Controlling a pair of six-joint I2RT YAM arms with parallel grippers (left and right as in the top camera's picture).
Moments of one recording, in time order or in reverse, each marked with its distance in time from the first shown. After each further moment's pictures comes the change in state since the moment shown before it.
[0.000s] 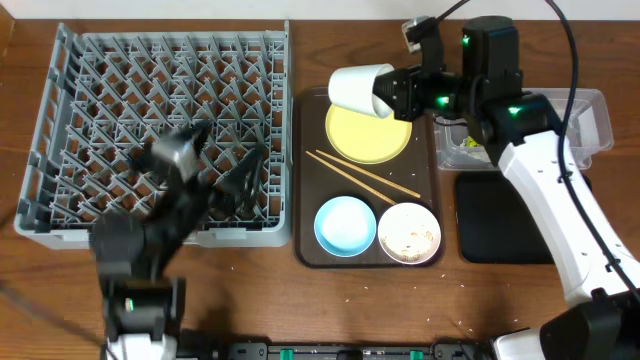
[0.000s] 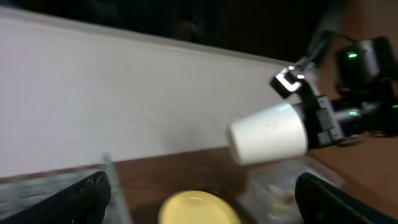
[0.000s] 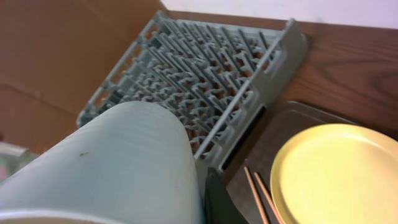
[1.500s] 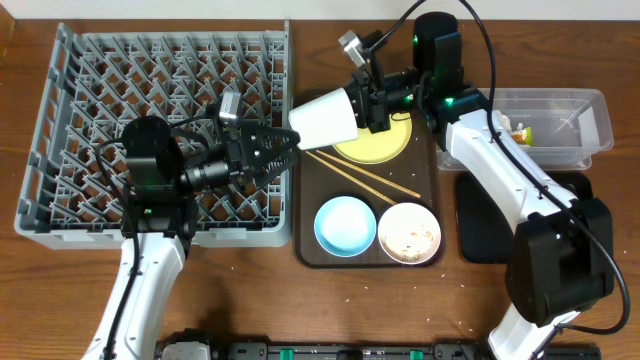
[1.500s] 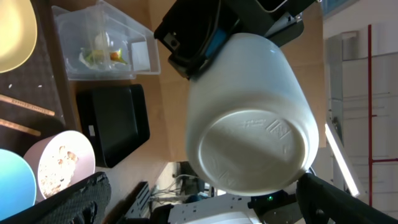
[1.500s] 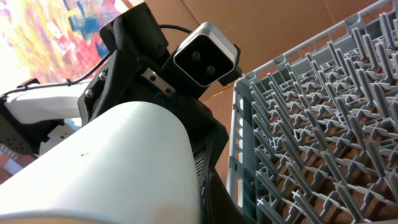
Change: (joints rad) left arm 0.000 0.465 0.095 0.113 0.685 -0.945; right arm 0.107 0.265 0.001 0.530 -0.735 0.100
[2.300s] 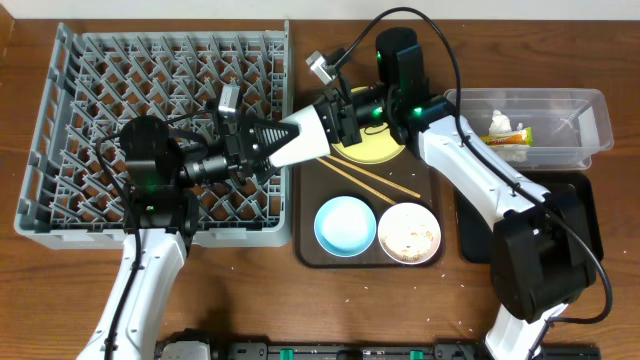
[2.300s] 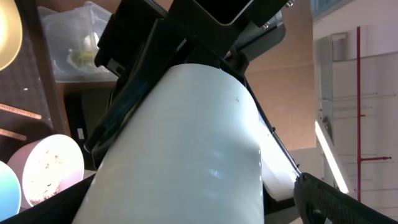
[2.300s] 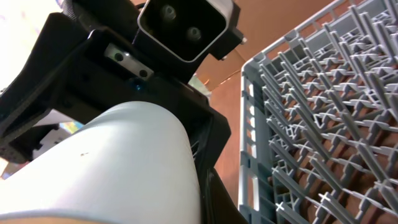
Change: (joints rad) left arm 0.000 0.022 0.000 0.140 0.009 -0.125; right arm 0.100 0.049 0.000 -0.021 0.065 0.042
